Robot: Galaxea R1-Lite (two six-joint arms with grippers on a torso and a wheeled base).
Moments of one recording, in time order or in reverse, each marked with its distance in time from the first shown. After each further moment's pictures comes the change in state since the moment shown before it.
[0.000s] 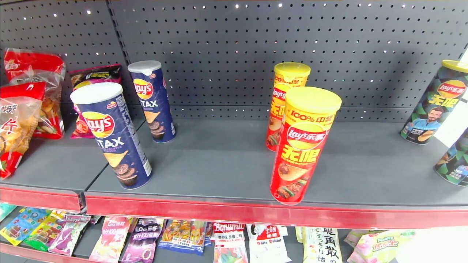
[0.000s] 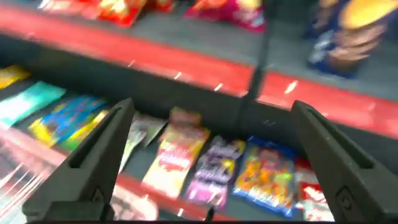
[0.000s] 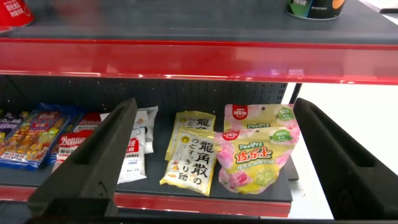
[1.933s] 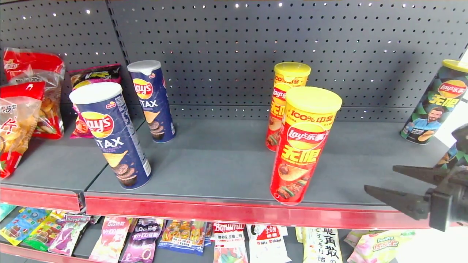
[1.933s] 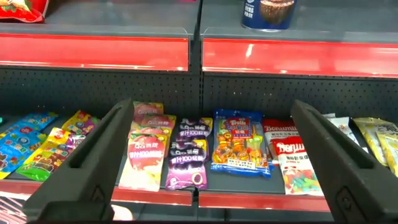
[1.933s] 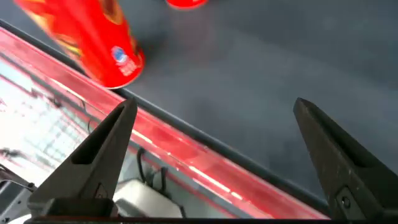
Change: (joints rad) left arm 0.000 0.000 0.013 0.037 -0.193 0.090; right arm 0.267 1.106 -0.559 -0.136 0.214 -0.049
